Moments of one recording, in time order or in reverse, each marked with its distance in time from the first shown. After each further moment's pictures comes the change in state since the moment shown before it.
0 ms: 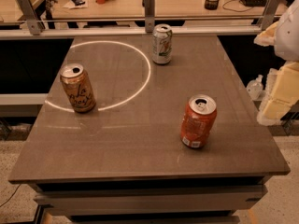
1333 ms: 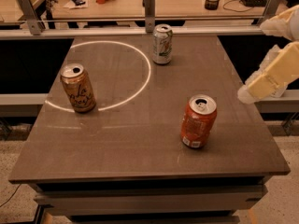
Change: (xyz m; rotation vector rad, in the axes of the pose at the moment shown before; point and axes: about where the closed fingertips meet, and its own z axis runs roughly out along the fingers) arm -0.035 -0.007 -0.028 0.021 -0.374 0.242
